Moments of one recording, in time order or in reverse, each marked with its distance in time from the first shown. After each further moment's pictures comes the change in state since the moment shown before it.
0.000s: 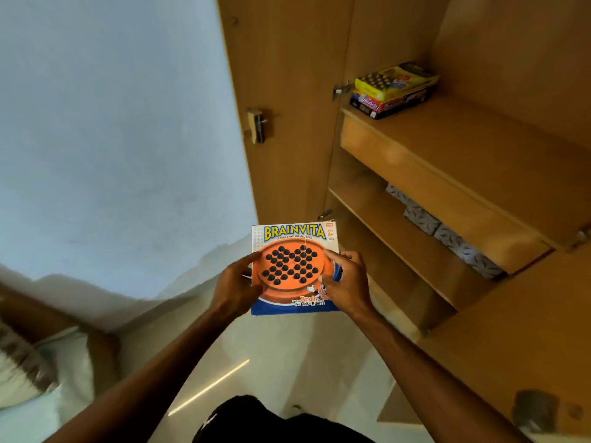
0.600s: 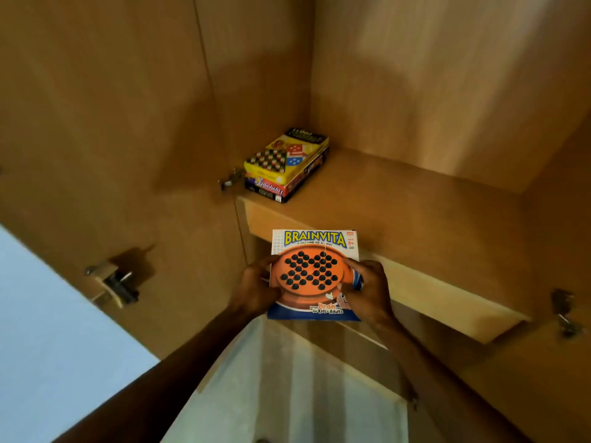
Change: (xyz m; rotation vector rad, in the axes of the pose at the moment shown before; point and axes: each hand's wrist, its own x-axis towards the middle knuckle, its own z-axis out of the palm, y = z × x) left_hand 0.397 0.224 0.117 -0.043 -0.418 0.342; right_hand 0.320 0.021 -0.143 -0.033 0.490 0.163
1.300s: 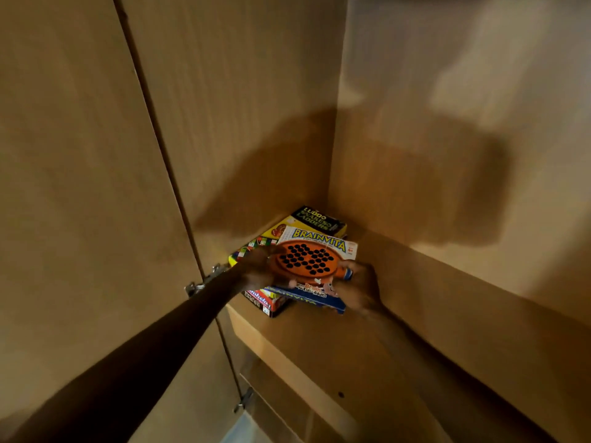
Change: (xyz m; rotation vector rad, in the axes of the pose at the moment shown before) left_hand 0.347 0.104 -0.049 -0.024 -0.092 0.011; right_hand 0.376 -0.040 0.030 0.143 -0.170 -0.008
